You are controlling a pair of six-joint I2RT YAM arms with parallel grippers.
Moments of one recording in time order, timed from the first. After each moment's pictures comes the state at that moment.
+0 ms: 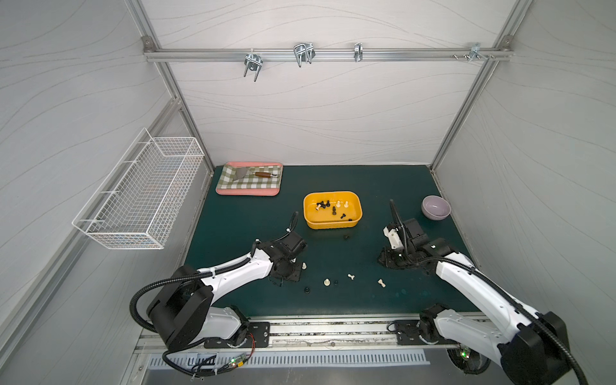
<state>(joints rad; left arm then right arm) -0.71 1.35 0.70 -0.69 0.00 -0.52 0.47 1.04 0.71 -0.79 -0.24 0.42</state>
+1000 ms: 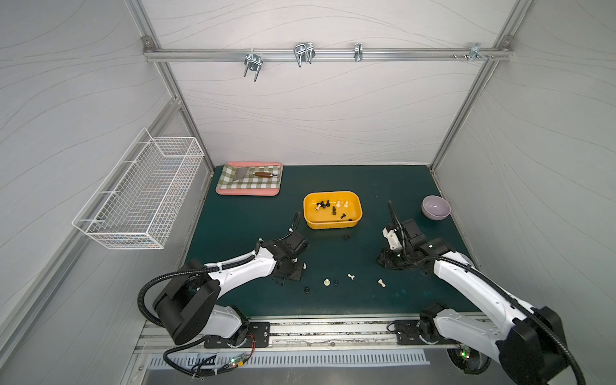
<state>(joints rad) -0.72 1.39 0.71 -0.65 -0.02 -0.51 0.47 1.06 0.69 -0.77 -0.24 0.43</state>
